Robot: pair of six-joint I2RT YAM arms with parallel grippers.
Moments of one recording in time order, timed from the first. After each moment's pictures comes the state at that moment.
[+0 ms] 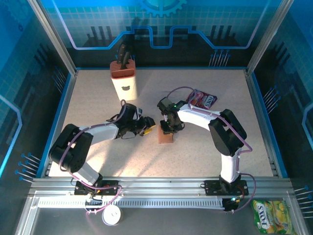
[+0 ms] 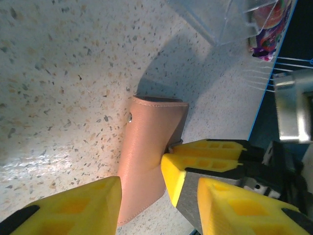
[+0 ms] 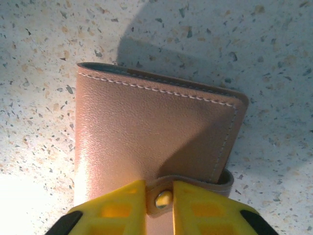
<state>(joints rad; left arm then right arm) -0.44 1.60 0.72 0.08 0.53 -1.11 0.69 1.92 1.34 -0.80 -0.10 0.51</state>
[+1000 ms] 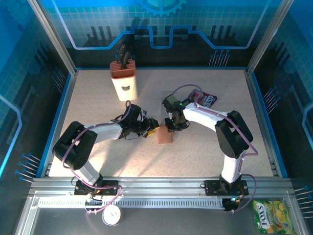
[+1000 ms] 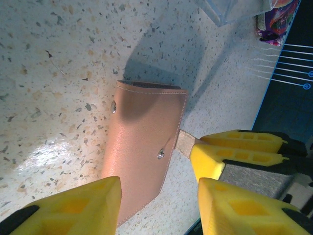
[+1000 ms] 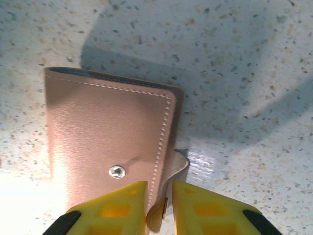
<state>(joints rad) -0.48 1.64 0.75 0.10 0.54 -1.14 0.64 1.86 1.30 -0.83 -0.07 0.49</state>
